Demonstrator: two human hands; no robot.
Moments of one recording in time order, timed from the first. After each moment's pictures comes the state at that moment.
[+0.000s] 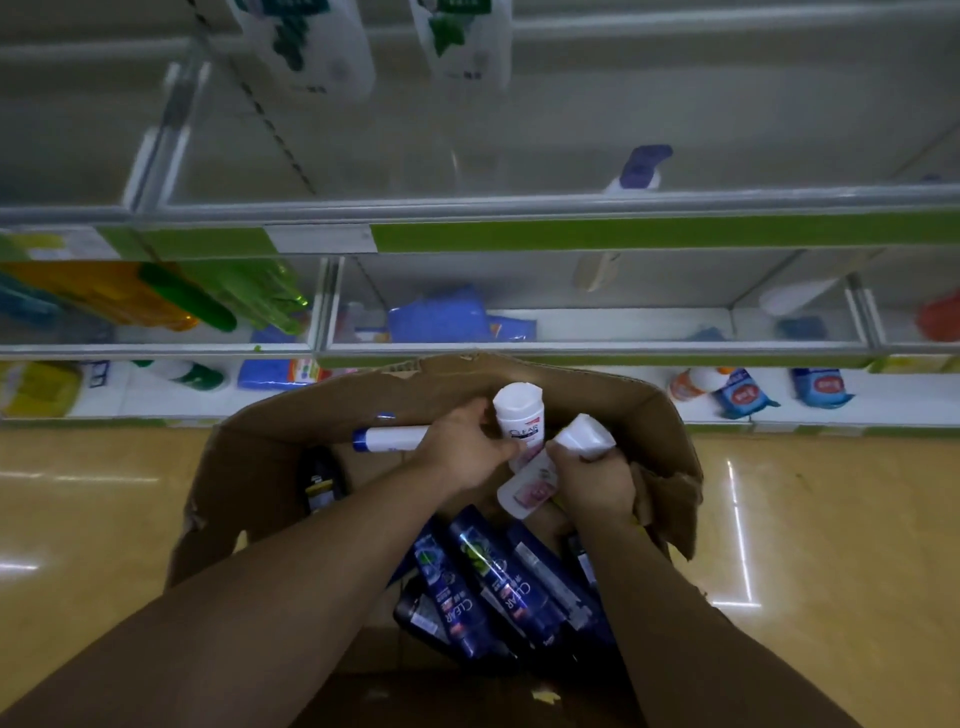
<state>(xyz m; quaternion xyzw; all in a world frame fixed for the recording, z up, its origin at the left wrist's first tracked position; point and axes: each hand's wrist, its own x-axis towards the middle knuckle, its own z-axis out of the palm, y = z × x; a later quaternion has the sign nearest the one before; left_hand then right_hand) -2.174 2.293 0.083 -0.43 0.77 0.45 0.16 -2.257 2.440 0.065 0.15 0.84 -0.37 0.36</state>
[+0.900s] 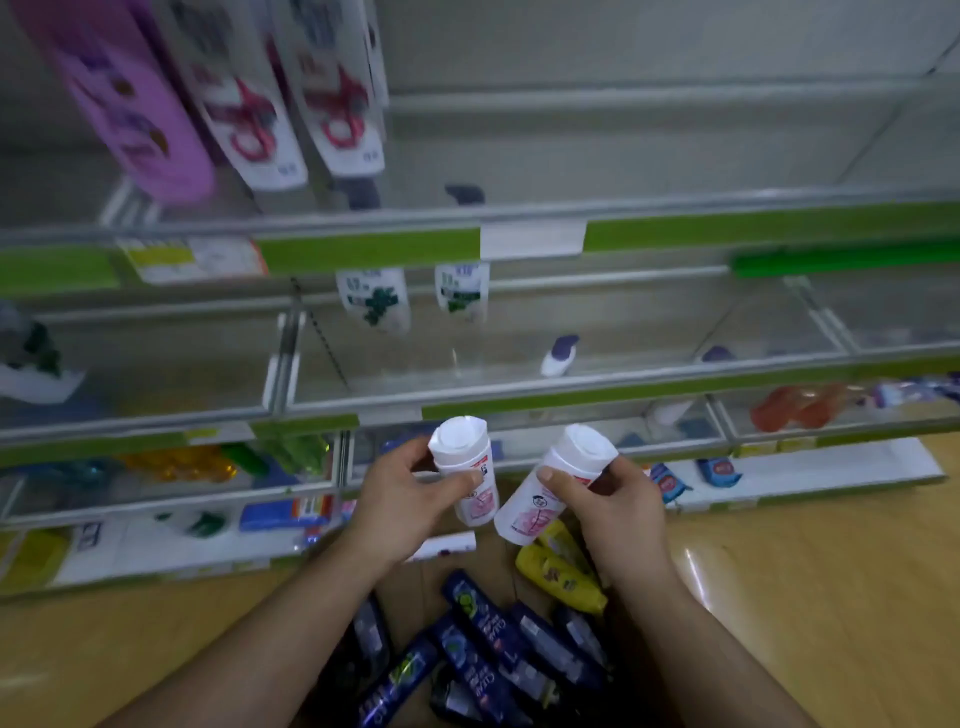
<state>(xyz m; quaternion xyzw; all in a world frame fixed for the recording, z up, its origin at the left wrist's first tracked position) -2.112 2.241 0.348 -0.33 0.71 0.61 -0.11 -2.224 2.436 0.358 -0.04 0.78 -0.59 0.22</state>
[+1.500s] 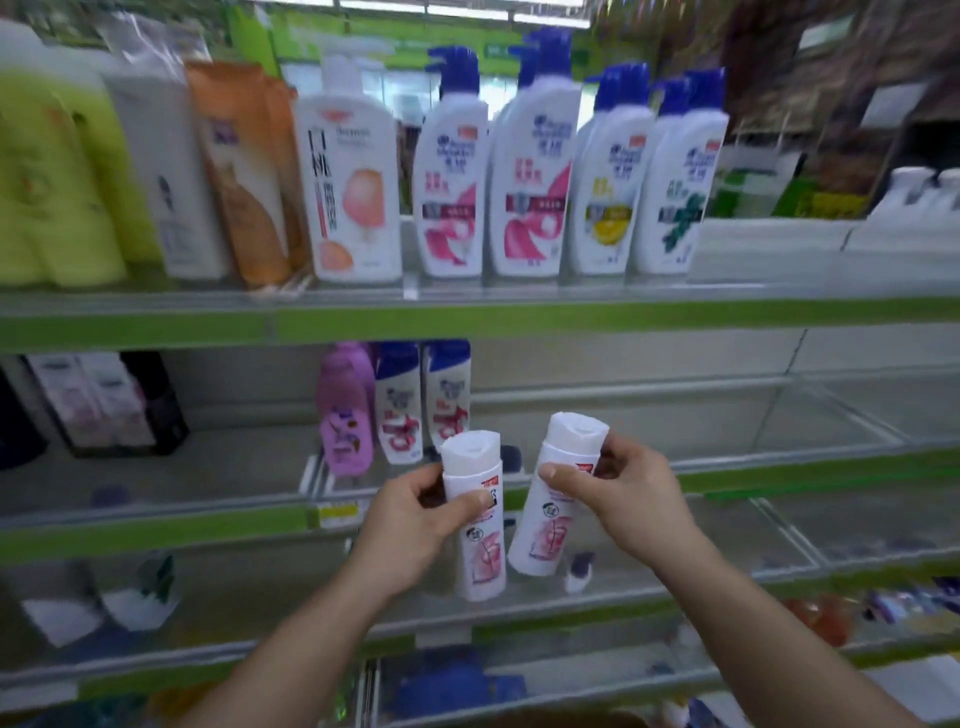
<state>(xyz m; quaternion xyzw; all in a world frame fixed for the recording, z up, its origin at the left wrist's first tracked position) -2.094 2.161 0.594 -0.18 0.74 0.60 -0.23 -2.228 2.348 0.632 -0.25 0.78 -0.57 0.09</state>
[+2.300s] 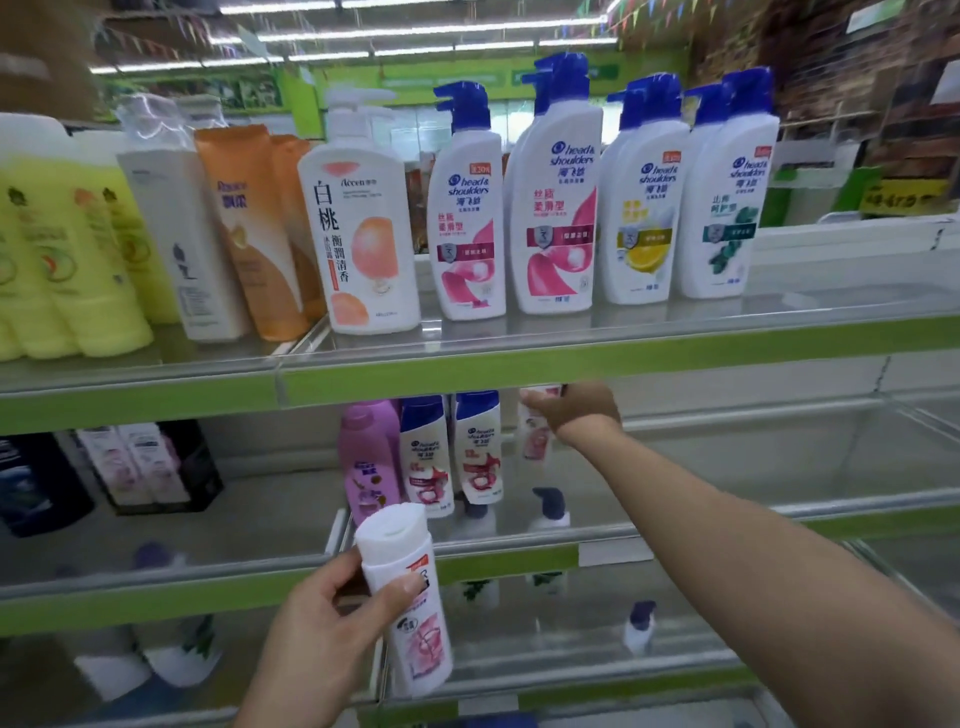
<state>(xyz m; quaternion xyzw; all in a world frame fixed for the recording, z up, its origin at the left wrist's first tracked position) -2.037 2.125 0.598 -0.30 0.72 0.55 -0.29 -2.358 2.184 0.654 -0.20 0.87 -0.44 0.06</state>
